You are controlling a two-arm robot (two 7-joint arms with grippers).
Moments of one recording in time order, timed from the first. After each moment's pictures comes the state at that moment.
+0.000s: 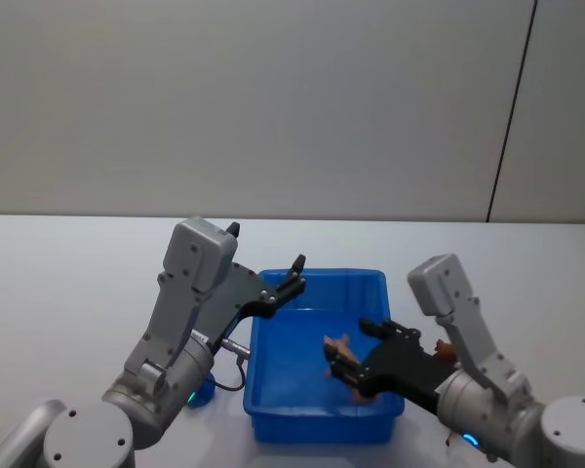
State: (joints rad) left arm -0.24 0.38 0.45 -1.63 -0.20 0.01 -0.01; right arm 0.20 0.17 -0.35 -1.51 0.10 0.27 0.41
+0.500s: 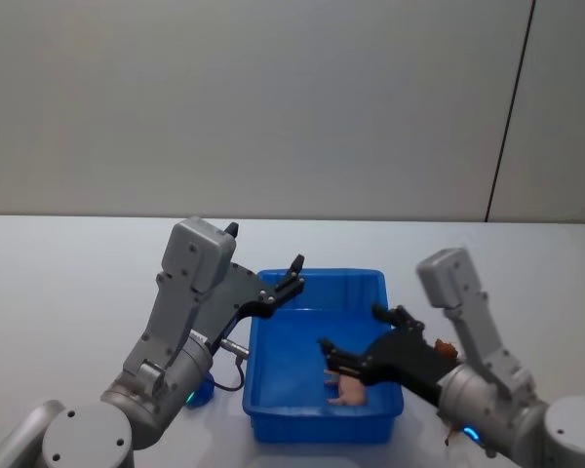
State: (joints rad) left arm -0.24 0.38 0.45 -1.63 -0.20 0.01 -0.01; right arm 0.20 0.17 -0.35 -1.50 0.13 0.25 0.37
